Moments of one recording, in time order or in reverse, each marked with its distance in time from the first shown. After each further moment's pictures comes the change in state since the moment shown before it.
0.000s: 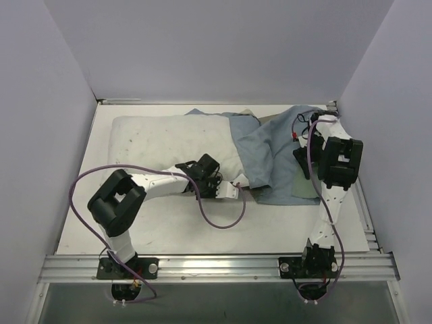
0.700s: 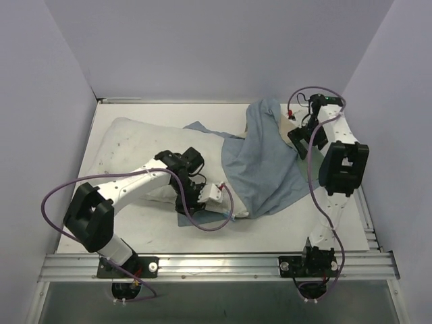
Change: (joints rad) left arm 0.073 -0.222 0.059 -0.733 0.270 0.077; right arm 0.062 -0.067 0.165 0.107 -0.019 -0.130
